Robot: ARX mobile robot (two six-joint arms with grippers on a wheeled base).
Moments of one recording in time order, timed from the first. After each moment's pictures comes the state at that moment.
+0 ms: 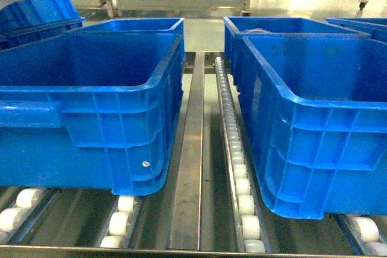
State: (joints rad) left arm 0.00 0.01 0.01 0.00 0.00 0.00; right arm 0.00 0.00 0.01 0.00 0.00 -0.01
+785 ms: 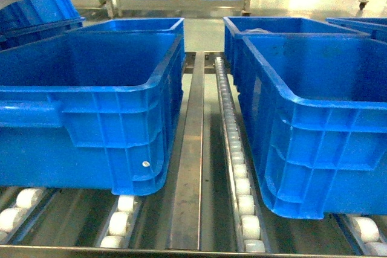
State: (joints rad) left arm 0.00 0.01 0.01 0.00 0.00 0.00; right arm 0.00 0.00 0.01 0.00 0.00 -0.01
